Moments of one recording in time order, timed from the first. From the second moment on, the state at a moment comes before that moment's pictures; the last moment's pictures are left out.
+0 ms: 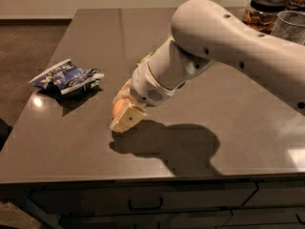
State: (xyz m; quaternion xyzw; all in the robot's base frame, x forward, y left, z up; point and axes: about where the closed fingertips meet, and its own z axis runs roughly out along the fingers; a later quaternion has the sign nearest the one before) arm 0.475 0.061 0.867 -0.66 0.66 0.24 0.26
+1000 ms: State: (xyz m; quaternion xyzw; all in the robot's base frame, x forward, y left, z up) arm 0.506 0.097 0.874 -0.62 0.64 0.25 0.36
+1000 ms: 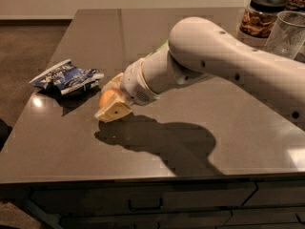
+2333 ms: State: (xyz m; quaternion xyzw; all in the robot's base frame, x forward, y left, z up) arm 0.547 0.144 0.858 -0.59 0.66 0.24 0.39
